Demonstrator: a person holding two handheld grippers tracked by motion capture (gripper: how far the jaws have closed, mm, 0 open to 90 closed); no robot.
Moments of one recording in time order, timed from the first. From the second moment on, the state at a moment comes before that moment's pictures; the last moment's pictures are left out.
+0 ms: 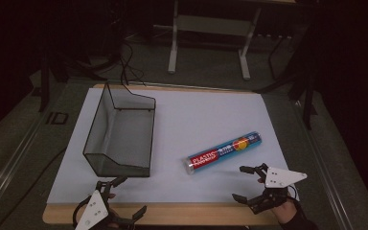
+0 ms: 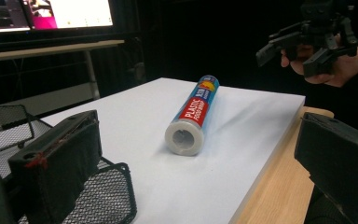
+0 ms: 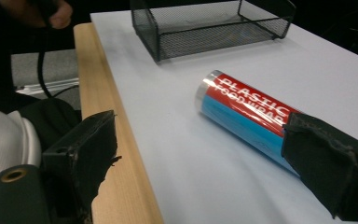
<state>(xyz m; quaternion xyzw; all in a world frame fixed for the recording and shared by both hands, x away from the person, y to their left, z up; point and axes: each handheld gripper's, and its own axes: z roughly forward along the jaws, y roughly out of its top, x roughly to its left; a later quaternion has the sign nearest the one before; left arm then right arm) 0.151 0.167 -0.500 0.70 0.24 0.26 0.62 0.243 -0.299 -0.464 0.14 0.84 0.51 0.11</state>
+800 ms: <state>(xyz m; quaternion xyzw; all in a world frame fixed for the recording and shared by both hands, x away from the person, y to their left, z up) 0.150 0.169 -0.498 0.69 0.24 0.26 0.63 0.241 -0.289 -0.443 0.11 0.86 0.49 0.06</state>
